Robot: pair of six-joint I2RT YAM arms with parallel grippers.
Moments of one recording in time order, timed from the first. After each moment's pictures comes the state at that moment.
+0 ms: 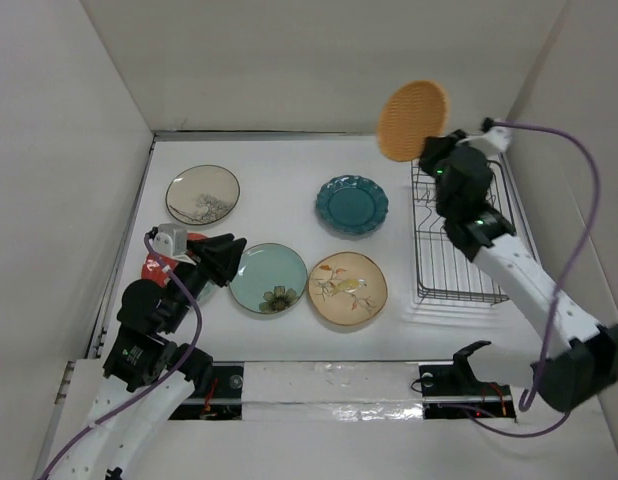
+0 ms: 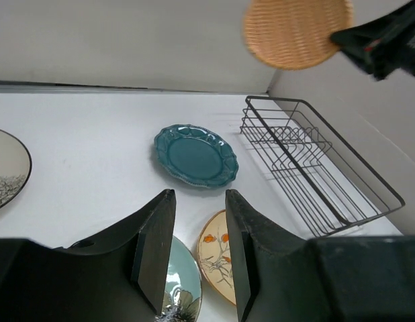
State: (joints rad) left arm -0.48 0.32 0.62 -0.20 0.02 -0.36; right arm 0.52 1.30 1.16 0.11 0.56 0.65
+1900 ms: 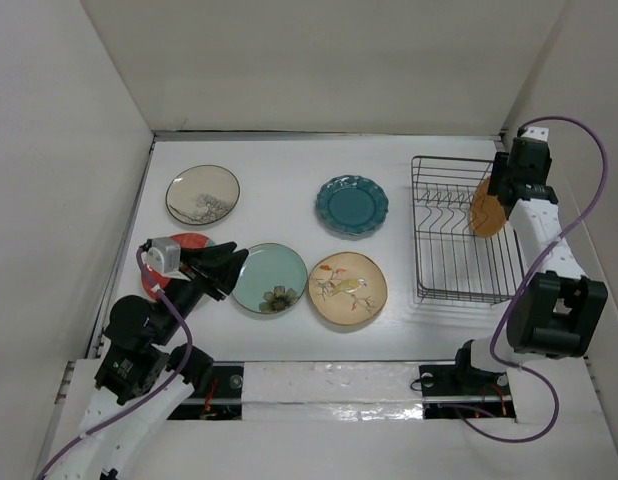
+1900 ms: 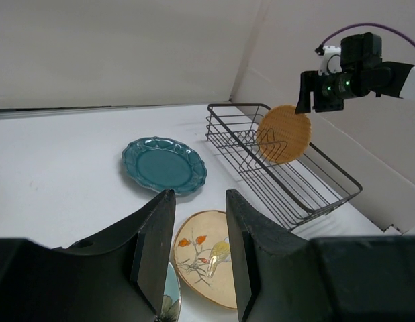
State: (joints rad) left arm -0.54 0.21 0.62 -0.20 0.08 -0.35; right arm -0.20 1.48 1.22 -0.34 0.37 -0.09
